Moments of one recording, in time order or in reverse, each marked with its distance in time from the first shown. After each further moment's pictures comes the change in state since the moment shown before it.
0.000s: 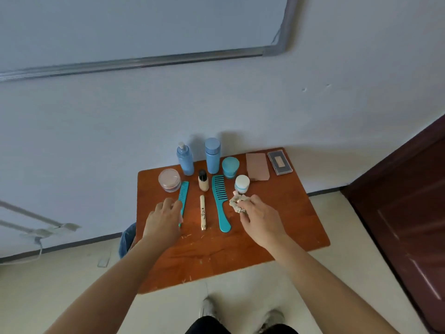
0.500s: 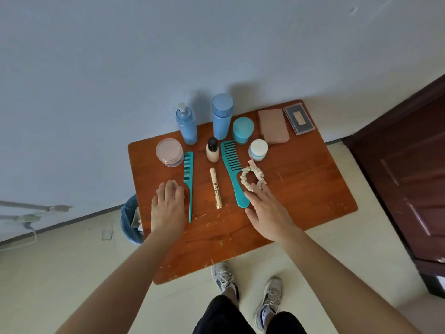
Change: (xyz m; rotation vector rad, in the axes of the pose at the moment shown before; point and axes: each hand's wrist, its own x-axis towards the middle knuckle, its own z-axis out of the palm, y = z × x) left_hand 0.033 -0.041 0.086 0.003 -0.105 -0.030; right_hand 0.001 -0.008 0.093 -0.051 -0.311 0.109
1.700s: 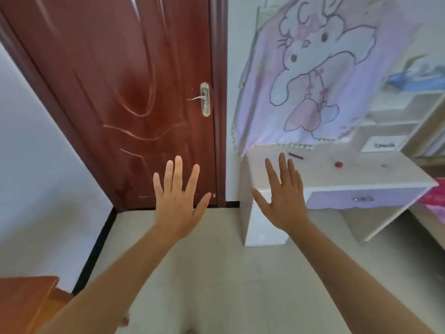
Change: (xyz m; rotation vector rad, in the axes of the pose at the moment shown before) left_hand -0.496 0.583 -0.064 -0.040 0.571 1.604; right_hand -0.753 0.277 0.031 -0.028 1.114 1.236
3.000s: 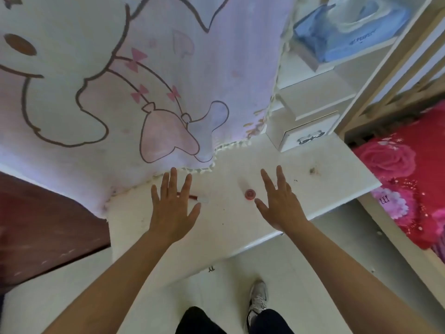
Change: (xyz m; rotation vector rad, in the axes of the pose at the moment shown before) left_hand 0.458 0.414 0.360 -0.072 -0.521 0.273; right_hand 0.222 0.603 0.099 0.006 -0.475 0.563
